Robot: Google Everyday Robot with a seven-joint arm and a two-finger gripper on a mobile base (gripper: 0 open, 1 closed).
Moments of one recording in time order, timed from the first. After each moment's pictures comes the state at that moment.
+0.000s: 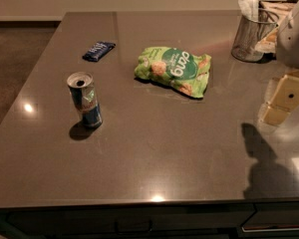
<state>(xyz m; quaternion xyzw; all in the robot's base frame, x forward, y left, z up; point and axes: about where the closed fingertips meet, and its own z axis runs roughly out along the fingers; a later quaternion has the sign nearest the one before) 0.438 -0.217 0.977 -0.60 0.78 -0.03 0.16</state>
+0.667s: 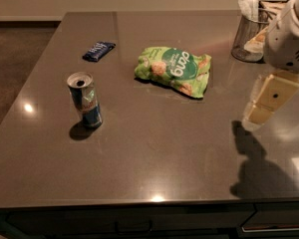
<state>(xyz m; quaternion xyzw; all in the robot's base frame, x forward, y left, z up) 0.445 -0.197 0.973 -0.60 0.78 -0.02 0.18</state>
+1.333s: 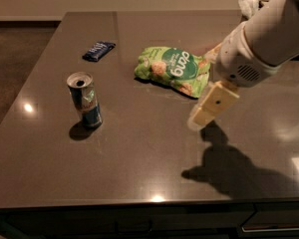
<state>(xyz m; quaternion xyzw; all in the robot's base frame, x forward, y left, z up) 0.472 -0.117 0.941 -0.57 0.77 0.07 0.27</state>
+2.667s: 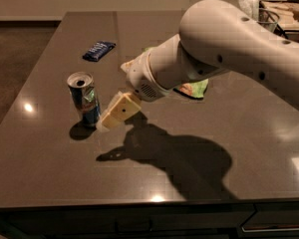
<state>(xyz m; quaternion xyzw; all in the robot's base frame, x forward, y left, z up) 0.508 0.067 0.900 -0.58 0.70 0.22 0.37</state>
